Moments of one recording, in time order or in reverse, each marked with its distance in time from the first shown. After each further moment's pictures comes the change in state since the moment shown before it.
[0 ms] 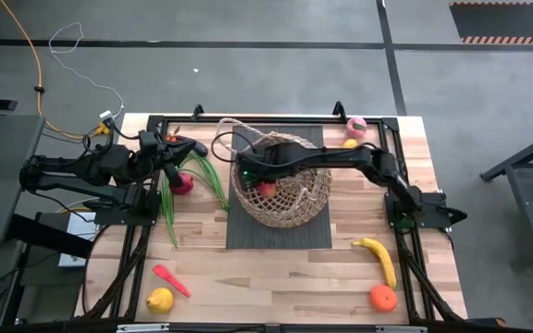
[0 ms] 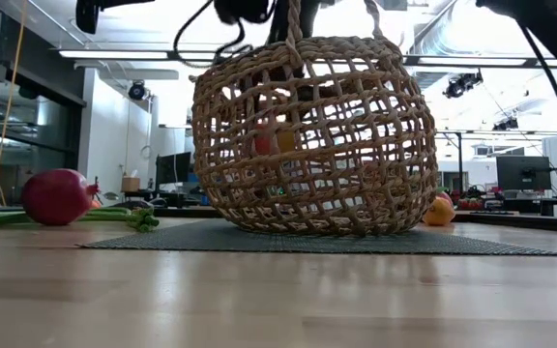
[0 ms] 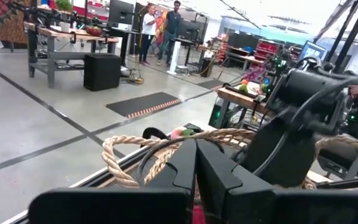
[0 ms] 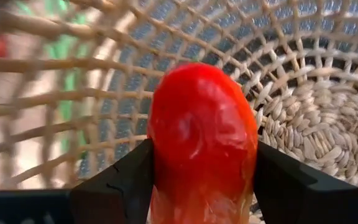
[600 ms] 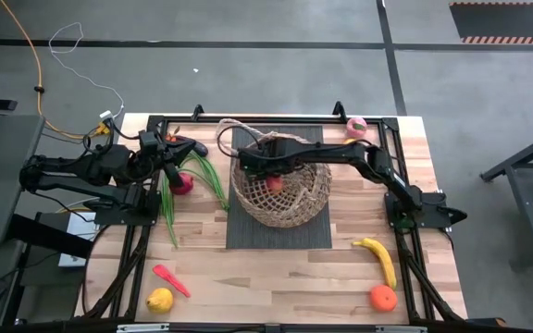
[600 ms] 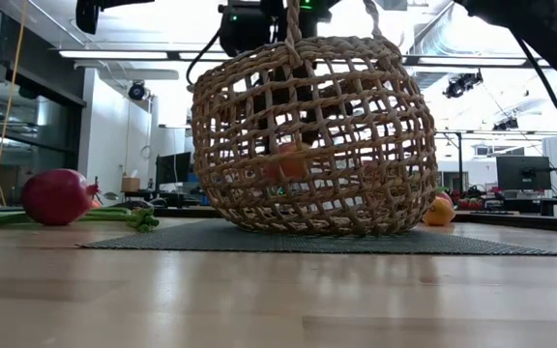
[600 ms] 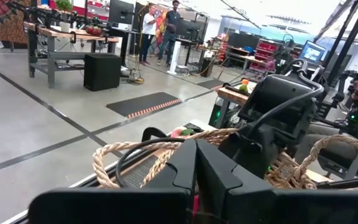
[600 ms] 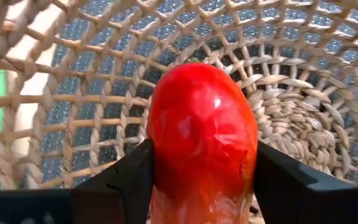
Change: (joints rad) left arm 0.000 0.000 0.000 0.000 0.000 0.000; right arm -0.053 0.034 -0.001 -0.079 0.039 0.023
